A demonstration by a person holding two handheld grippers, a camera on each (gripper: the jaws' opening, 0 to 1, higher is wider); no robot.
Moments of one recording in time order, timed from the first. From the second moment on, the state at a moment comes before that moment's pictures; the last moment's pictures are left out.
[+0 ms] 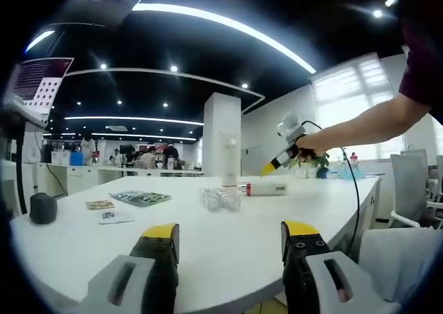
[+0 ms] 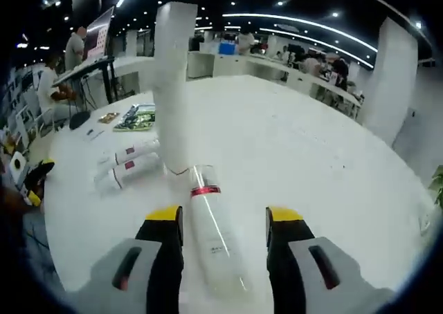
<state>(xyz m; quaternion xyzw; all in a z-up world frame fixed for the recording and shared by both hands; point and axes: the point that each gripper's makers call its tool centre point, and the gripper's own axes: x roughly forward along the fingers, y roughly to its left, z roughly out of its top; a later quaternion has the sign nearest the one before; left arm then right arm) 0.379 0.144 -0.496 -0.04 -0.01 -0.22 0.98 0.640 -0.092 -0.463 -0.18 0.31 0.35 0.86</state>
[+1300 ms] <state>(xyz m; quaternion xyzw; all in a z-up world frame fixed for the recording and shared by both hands) 0.380 0.142 -0.497 -0.02 -0.01 -0.22 0.98 0.642 -0.061 -0.518 -0.26 0.44 0.39 0.76</state>
